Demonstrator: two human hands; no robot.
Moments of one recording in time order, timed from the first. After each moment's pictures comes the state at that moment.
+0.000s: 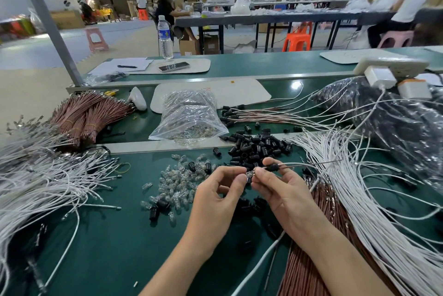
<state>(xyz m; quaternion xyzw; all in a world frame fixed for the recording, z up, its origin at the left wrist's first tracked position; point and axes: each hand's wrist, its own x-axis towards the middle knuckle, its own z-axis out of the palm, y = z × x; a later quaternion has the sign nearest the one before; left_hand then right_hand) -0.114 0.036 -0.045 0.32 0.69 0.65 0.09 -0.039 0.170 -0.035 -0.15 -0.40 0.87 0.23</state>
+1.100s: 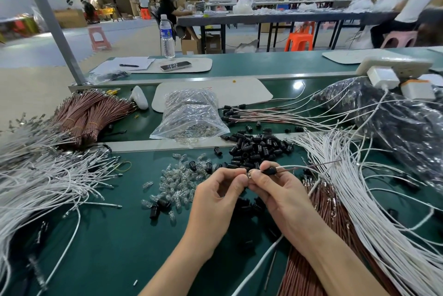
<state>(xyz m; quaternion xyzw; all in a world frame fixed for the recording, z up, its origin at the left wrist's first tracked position) -0.114 0.037 -0.049 0.32 0.65 0.68 0.10 -0.039 0.164 -0.039 -0.12 -0.43 0.87 0.23</state>
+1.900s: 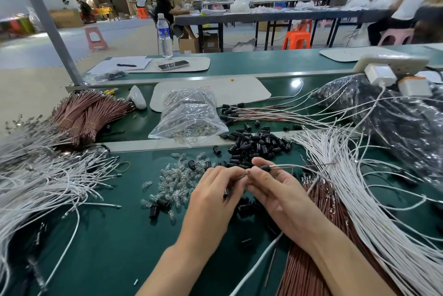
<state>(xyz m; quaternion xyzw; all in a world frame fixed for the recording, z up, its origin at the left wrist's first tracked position) -0.118 0.032 -0.050 0.46 0.73 0.49 -0.15 -0.033 0.167 -0.034 -0.13 -0.41 0.89 0.16</state>
